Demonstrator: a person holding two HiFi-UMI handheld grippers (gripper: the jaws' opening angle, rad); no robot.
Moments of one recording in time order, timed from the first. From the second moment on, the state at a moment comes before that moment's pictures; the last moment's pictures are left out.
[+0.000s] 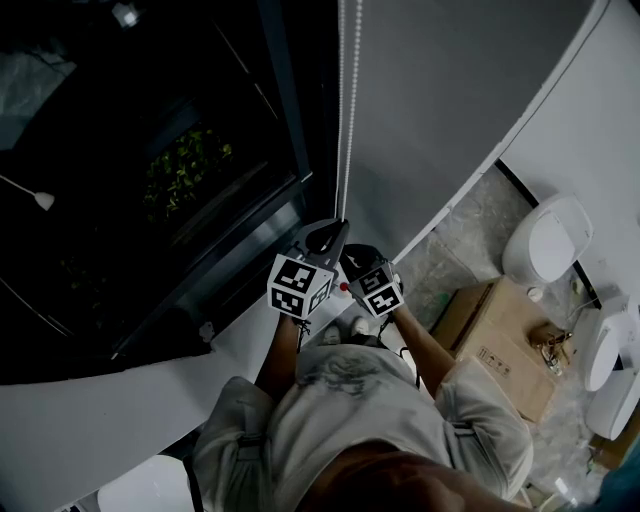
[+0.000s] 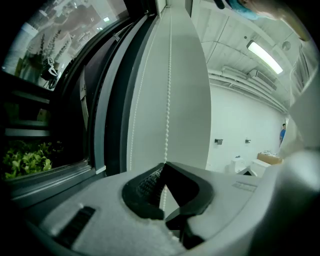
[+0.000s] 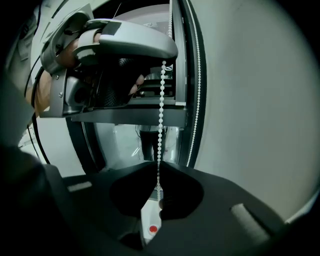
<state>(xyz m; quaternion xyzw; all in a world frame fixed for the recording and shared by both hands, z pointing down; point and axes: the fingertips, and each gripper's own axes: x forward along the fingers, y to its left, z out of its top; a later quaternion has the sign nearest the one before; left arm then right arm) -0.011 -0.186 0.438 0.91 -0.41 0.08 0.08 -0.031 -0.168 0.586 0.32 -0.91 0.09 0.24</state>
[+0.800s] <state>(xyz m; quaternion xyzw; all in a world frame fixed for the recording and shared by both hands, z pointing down) -0.016 -0.180 0.429 0.90 -0.42 0.06 0.07 -0.028 -0.161 0.570 0.33 -0.91 0.06 0.23</state>
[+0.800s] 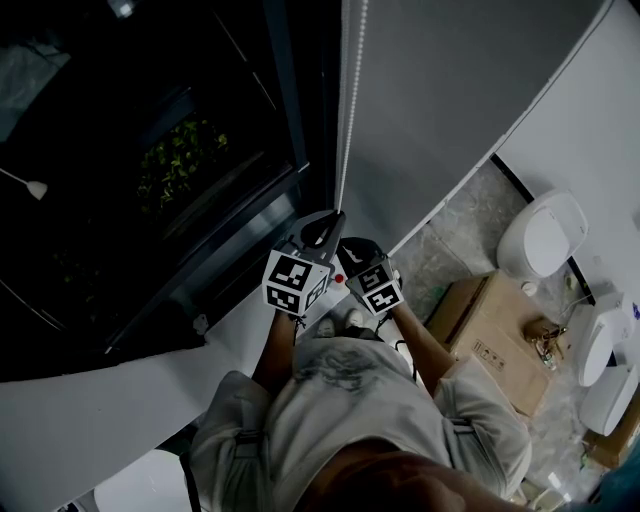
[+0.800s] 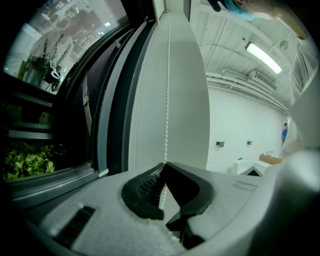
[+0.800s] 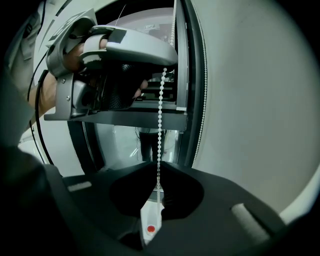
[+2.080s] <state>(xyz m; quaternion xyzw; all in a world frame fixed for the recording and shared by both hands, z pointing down) -0.064 -0.168 0.407 0.87 -0.49 0.02 0.03 0.003 -0.150 0.383 0.38 -0.92 -0.07 0.04</state>
